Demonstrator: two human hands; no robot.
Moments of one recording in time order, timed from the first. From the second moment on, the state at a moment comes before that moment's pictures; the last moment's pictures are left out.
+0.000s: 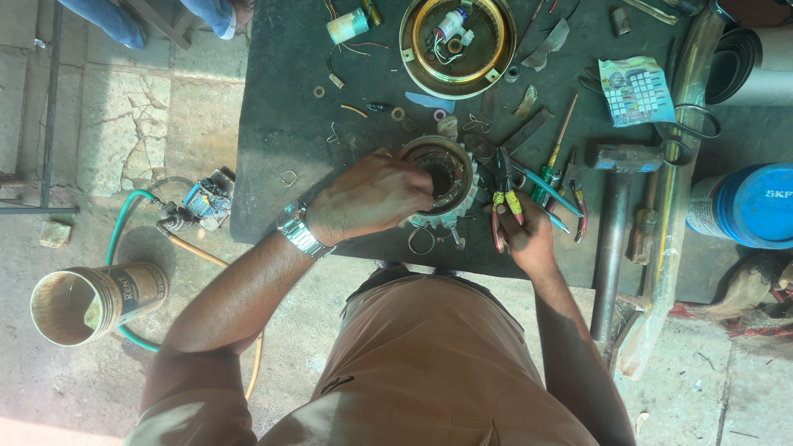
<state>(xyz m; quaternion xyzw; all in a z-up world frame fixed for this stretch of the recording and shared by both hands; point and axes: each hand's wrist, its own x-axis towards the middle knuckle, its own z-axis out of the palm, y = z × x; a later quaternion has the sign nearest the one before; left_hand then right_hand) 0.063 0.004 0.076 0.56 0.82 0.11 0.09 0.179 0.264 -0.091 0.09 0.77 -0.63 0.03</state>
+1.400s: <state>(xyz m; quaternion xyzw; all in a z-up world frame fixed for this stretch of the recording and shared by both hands) 0.050 -0.001 0.053 0.73 0.68 -0.03 -0.02 0.164 0.214 -0.028 0.04 0.73 -0.68 -0.06</state>
